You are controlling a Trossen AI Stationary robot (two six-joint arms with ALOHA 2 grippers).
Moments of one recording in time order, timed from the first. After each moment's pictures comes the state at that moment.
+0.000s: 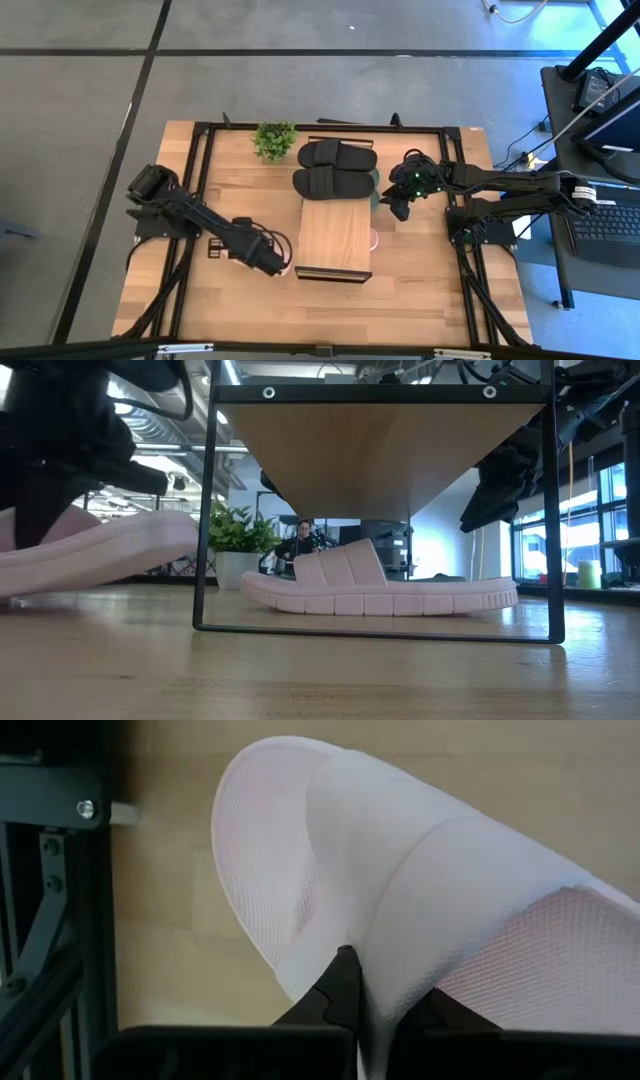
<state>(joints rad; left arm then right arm) -0.44 1.73 1.10 -1.22 -0.04 -2.11 -0.32 1.02 0.53 -0.33 -0.20 0.22</state>
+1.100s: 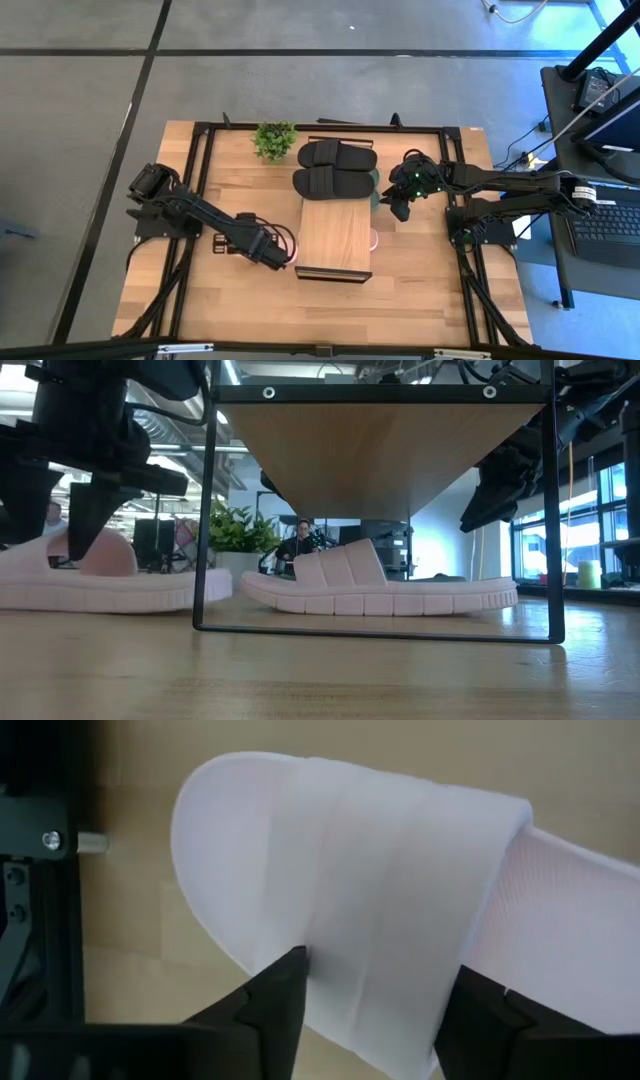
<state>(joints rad) -0.41 1.73 1.11 -1.21 -0.09 -2.08 -0.32 1.02 0.53 -0.33 -0.20 0.20</state>
